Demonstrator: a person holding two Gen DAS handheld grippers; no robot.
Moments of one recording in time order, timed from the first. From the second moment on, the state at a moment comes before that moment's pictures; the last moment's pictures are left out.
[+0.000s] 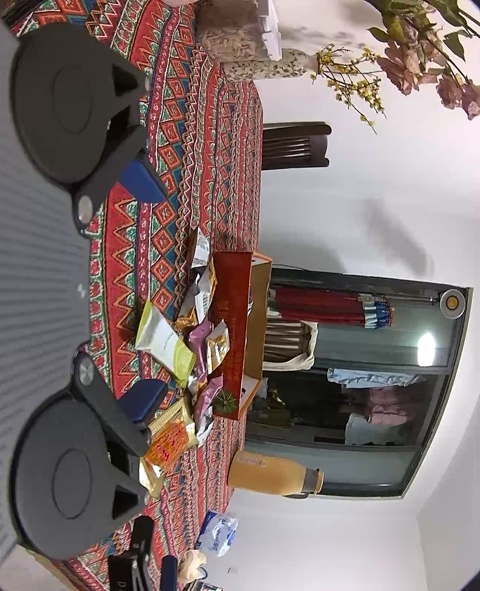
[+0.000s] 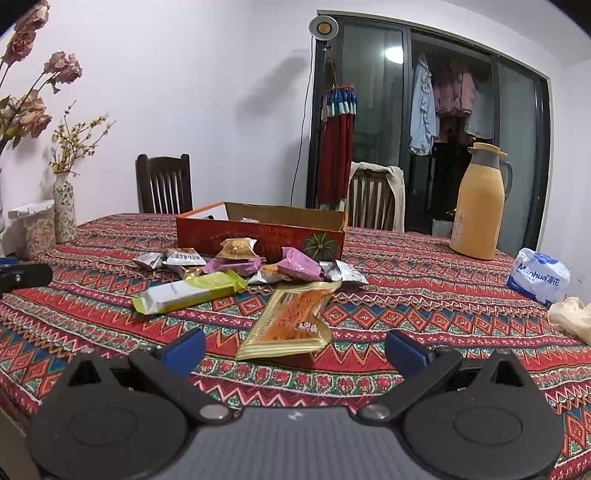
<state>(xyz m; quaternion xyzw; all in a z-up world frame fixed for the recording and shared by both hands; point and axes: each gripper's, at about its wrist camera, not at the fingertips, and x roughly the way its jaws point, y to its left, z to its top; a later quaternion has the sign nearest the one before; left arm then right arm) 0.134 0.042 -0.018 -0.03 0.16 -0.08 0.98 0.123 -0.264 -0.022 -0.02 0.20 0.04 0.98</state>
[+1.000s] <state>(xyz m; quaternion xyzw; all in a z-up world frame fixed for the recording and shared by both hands) 0.403 0.070 -0.054 0.02 0.32 -0.13 0.94 0.407 -0.173 -0.026 -0.03 0.29 0.12 0.95</state>
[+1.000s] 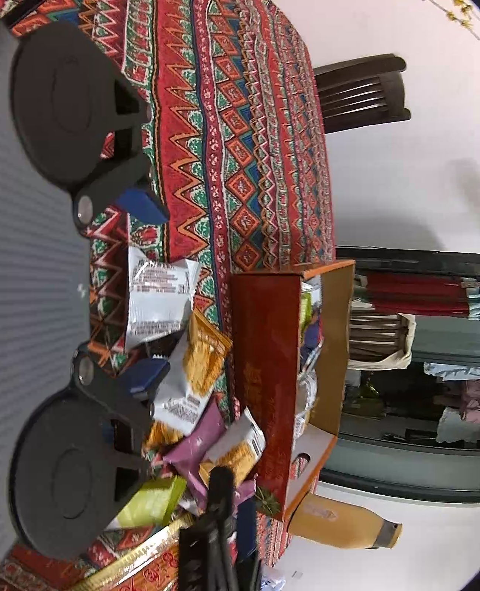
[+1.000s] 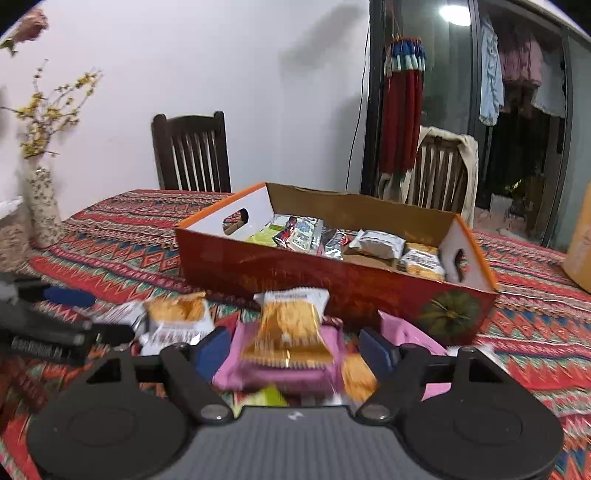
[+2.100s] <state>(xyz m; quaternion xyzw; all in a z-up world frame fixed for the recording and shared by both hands) 0.201 0.068 0.037 -0.06 0.16 -0.11 0.98 0.217 -0.249 0.020 0.00 0.19 0.12 0.97</state>
